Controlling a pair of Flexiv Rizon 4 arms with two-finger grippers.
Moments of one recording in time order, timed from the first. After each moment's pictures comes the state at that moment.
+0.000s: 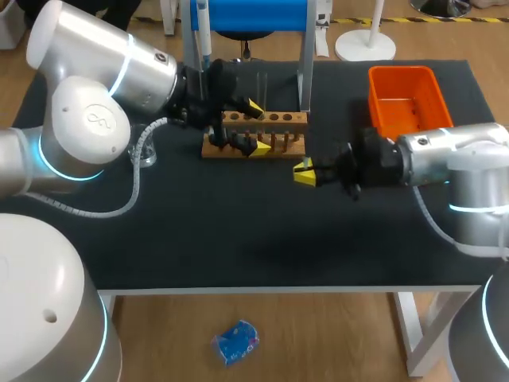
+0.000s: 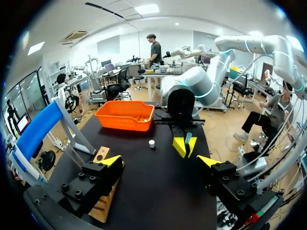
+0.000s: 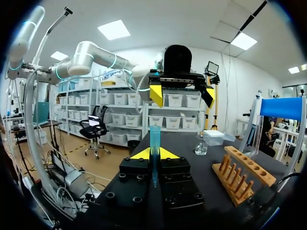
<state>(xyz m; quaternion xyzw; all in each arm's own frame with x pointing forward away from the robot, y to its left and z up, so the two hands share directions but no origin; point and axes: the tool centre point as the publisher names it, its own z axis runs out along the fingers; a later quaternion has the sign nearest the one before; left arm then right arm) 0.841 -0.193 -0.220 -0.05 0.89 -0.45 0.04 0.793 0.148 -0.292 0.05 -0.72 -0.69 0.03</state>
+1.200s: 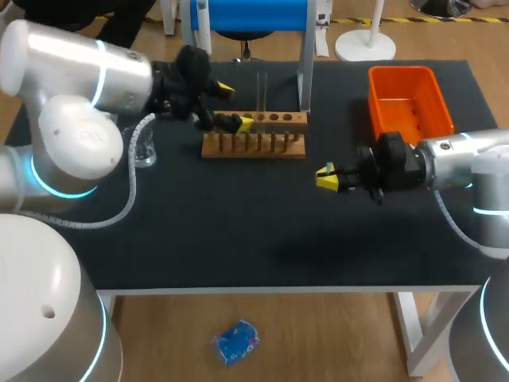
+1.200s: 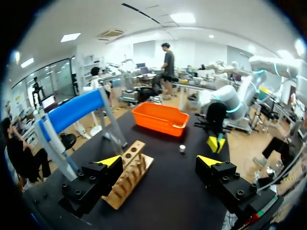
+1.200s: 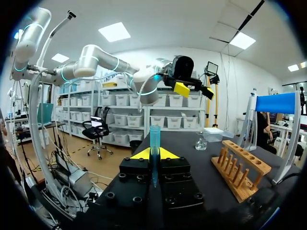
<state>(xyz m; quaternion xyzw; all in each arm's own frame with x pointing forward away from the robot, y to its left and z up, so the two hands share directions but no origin) 0.892 -0.141 -0.203 -0.20 0.84 -0.48 0.11 0.791 0.112 -0.300 0.05 -0.72 -0.69 0.04</state>
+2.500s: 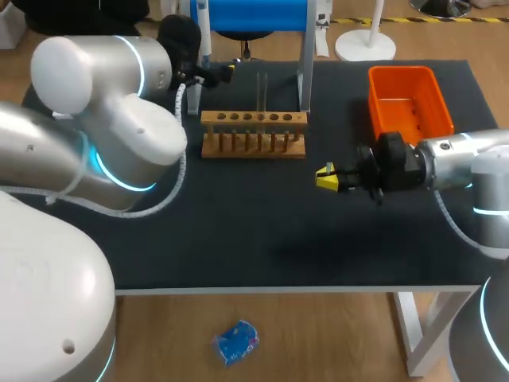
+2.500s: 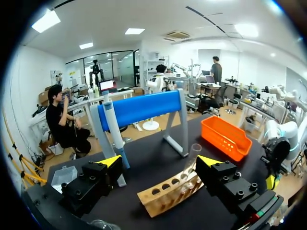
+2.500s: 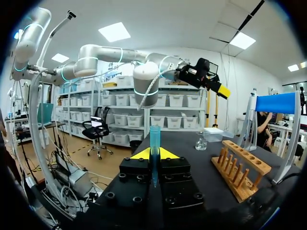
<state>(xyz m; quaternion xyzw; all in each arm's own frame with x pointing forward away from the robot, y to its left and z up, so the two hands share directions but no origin) 1.007 -0.099 -0.195 -0.42 0.75 -0.44 0.26 0.791 0.112 -0.300 0.05 -0.72 -0.69 0.04</state>
